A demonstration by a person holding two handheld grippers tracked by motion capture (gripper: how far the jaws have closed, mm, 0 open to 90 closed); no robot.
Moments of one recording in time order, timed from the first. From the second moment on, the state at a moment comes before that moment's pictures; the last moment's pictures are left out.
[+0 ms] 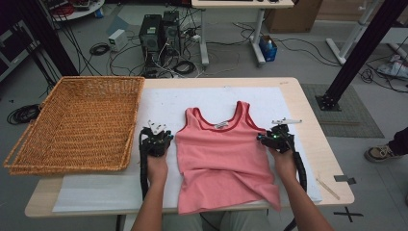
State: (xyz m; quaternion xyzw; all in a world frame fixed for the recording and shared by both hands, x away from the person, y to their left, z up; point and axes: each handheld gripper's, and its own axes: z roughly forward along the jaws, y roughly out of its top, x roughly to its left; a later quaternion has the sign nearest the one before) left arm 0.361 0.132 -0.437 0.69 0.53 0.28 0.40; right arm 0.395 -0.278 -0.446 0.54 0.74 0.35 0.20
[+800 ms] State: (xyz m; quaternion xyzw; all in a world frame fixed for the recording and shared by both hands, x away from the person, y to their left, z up) left arm 0.321 0.127 -0.449 0.70 0.51 0.20 0.46; right arm 0.338 -0.313 -0.438 0.54 0.72 0.40 0.17
